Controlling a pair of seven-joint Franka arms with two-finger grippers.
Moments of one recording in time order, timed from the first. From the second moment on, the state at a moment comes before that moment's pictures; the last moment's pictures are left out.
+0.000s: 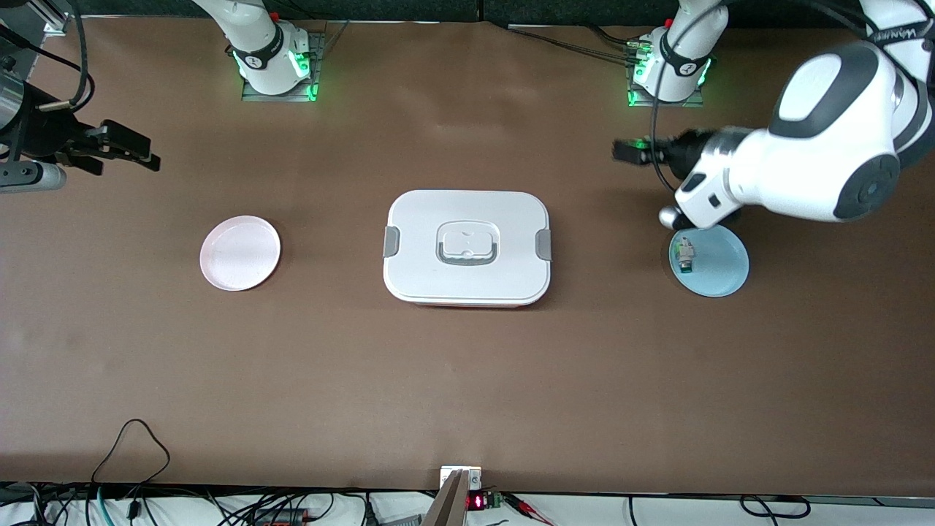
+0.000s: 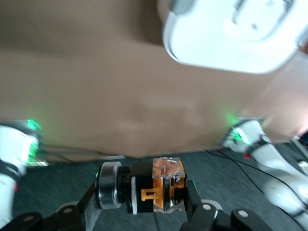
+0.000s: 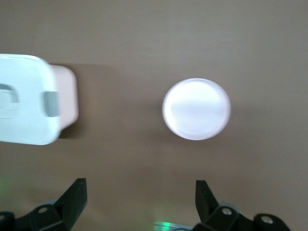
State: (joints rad) left arm 0.20 0.24 -0.49 -1.55 -0.55 1.25 -0.56; right arm -0.02 0.02 0.03 -1.59 0.22 1.50 -0.01
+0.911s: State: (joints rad) left arm 0.07 0.24 -0.57 -1.49 -1.06 1.63 -1.32; right arm 0.03 0.13 0.04 -1.60 0.90 1.55 -0.06
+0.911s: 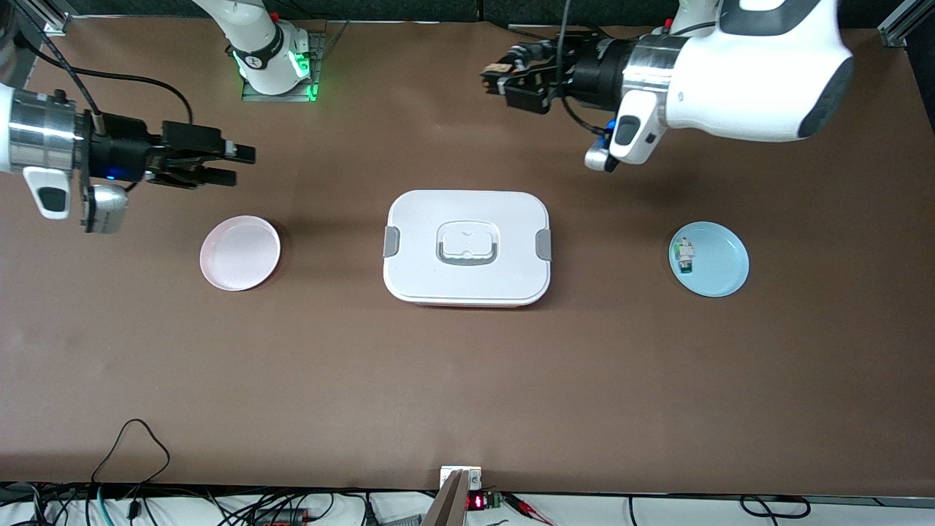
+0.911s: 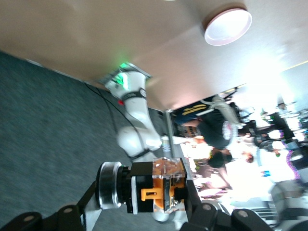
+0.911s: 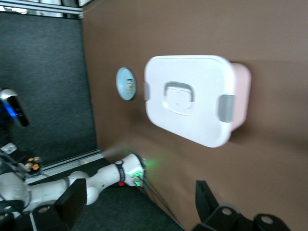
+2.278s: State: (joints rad) left arm -0.02 0.33 -0.56 -1.49 -1.20 1.85 -1.42; right arm 0.16 0.11 0.05 -1.89 1.54 1.63 -0.45
